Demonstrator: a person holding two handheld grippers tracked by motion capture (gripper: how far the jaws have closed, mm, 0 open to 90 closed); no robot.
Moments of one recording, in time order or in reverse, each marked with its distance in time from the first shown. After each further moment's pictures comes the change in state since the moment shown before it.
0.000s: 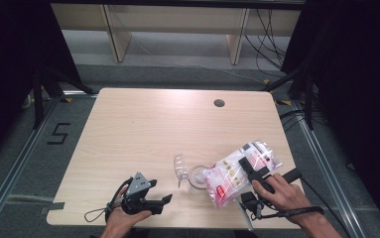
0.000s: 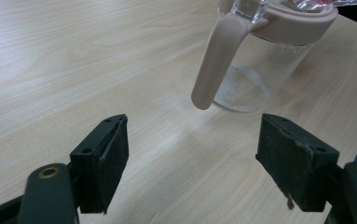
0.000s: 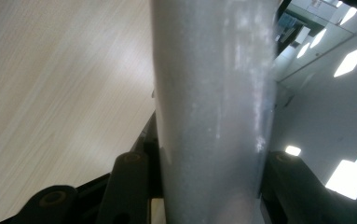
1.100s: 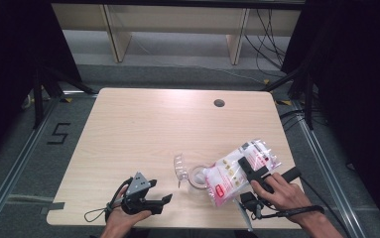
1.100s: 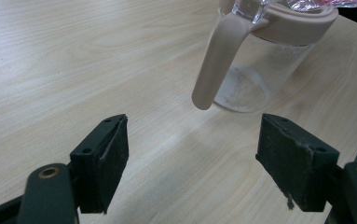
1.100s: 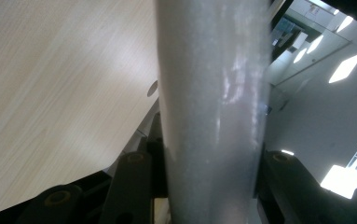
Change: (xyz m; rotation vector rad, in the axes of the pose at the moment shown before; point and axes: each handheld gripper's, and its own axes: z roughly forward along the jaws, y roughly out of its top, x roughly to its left) left arm 0.000 0.000 0.000 0.000 0.001 0.001; right arm -0.003 0.001 -0.001 -0.001 -0.005 -0.034
